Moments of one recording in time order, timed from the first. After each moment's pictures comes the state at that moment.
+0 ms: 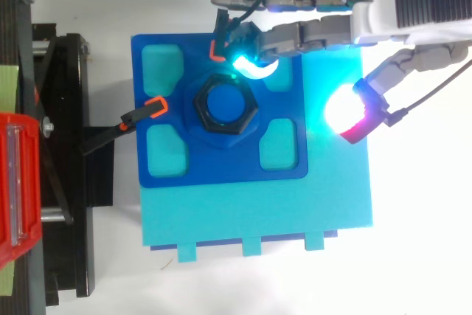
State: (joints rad) arm -0.06 -2.11 -1.19 -3.27 -1.76 -1.58
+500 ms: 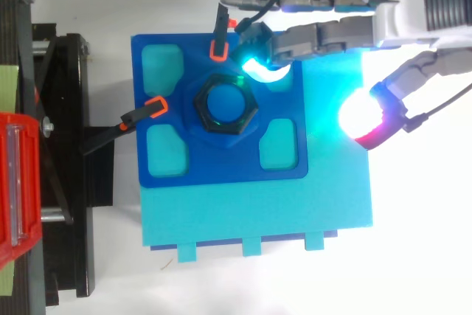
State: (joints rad) arm -0.05 -2.07 -1.19 -3.29 -1.75 -1.58
